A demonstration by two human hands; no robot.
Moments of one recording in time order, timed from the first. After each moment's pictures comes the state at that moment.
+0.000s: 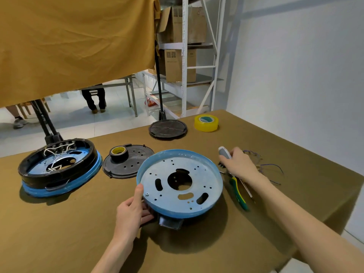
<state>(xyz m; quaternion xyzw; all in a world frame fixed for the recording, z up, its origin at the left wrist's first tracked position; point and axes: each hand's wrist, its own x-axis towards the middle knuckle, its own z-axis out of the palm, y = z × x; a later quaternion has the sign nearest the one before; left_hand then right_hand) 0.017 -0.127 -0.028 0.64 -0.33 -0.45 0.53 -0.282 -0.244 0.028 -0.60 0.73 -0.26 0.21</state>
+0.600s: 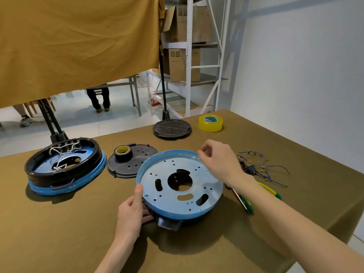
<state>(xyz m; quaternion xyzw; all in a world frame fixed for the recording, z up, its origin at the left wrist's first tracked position) 0.025 -0.129 -0.031 0.64 -0.35 -0.42 0.54 -0.209 -0.221 0.057 -0.73 0.58 -0.34 0.10</state>
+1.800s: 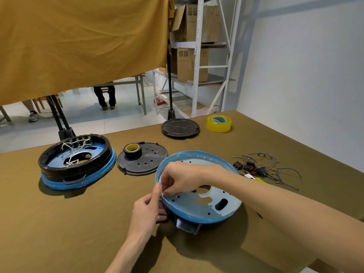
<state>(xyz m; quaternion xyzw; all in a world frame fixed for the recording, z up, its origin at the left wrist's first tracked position) 0.028 -0.130 -0.035 0.64 -0.39 -0.42 0.50 -0.104 -0.213 0.074 -0.91 0.34 0.03 0.23</state>
